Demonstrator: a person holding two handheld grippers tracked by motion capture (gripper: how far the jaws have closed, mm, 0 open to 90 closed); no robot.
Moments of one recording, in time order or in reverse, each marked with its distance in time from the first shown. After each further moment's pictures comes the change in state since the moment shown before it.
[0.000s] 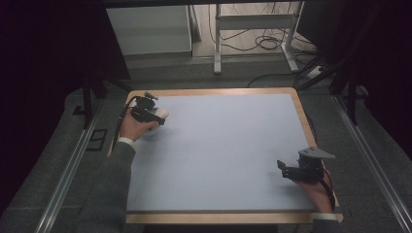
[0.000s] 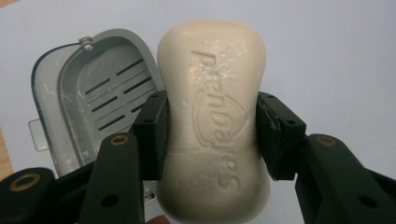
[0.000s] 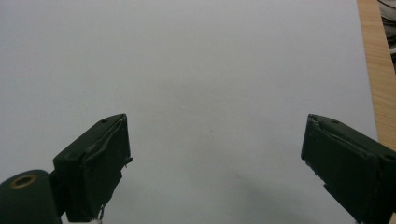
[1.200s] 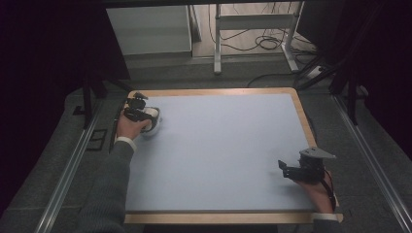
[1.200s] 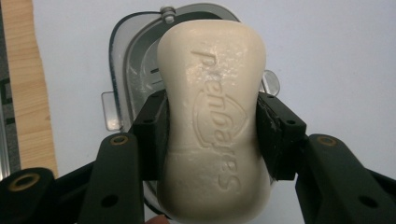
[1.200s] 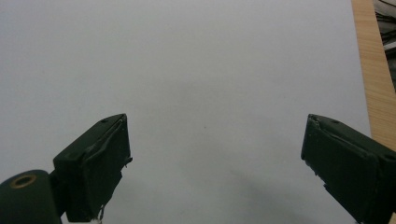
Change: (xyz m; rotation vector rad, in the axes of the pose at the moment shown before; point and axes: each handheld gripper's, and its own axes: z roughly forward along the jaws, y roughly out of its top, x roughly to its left) left arm 0.033 -0.009 0.023 0.019 0.090 -0.148; right arm -0.002 -0.001 -0.001 0.006 -0.012 0.015
